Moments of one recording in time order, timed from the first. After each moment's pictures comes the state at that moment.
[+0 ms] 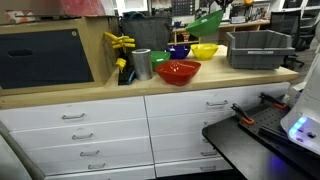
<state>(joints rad) -0.12 -0.24 0.00 -2.10 -0.24 2.09 0.65</state>
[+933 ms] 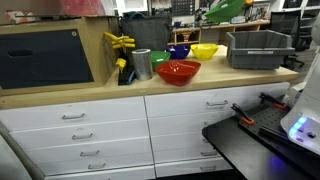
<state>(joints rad) -0.22 -0.32 -0.09 -2.03 -0.28 2.01 0.56</state>
